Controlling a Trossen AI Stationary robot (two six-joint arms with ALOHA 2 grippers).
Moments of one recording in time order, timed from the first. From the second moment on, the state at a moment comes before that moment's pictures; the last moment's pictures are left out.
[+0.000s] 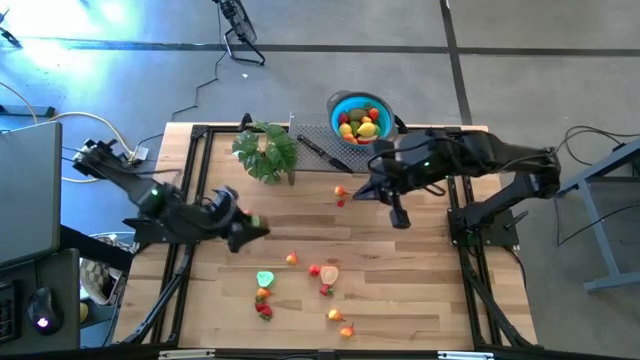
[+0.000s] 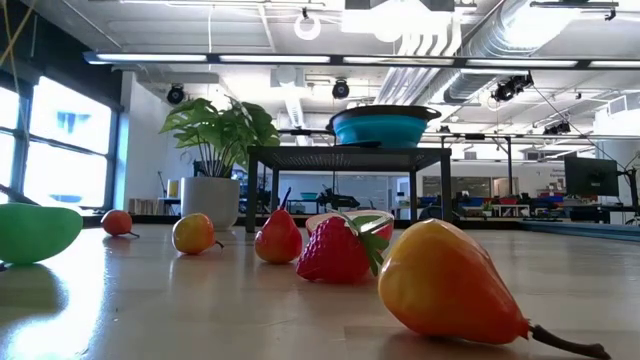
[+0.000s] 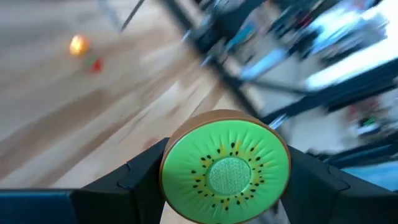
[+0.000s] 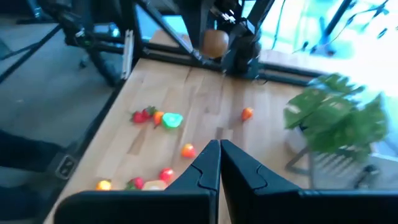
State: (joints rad) left arm -0.55 0.92 0.99 -0.50 -0.58 -1.17; right arm 0.09 1.44 1.83 -0.94 -0.07 -0.08
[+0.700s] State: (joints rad) left arm -0.51 0.74 0.99 -0.11 -0.72 -0.73; right arm 0.06 1.44 1.83 -0.64 0.13 -0.37
